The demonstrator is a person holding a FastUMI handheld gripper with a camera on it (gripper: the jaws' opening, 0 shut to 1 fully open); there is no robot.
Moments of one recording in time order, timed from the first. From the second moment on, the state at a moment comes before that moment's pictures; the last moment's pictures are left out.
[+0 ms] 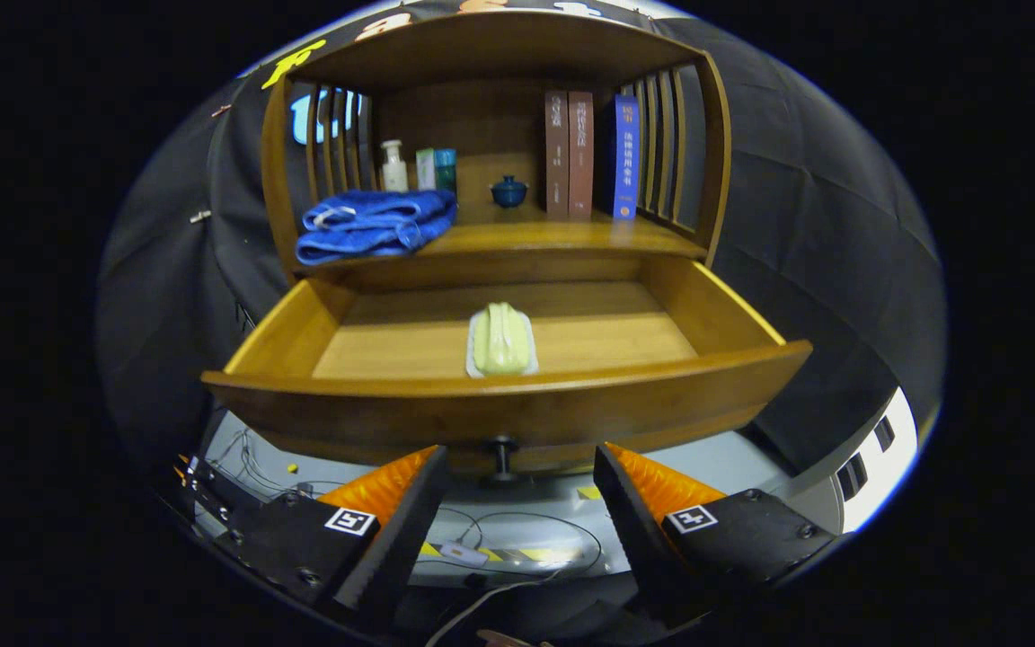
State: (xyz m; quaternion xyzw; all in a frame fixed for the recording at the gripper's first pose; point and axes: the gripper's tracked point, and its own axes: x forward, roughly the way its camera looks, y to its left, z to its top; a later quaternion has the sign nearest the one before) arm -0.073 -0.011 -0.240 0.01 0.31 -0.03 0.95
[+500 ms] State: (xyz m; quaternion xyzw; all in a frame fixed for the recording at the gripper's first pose) arm 0.065 0.004 -0.202 0.02 0.31 0.01 0.95
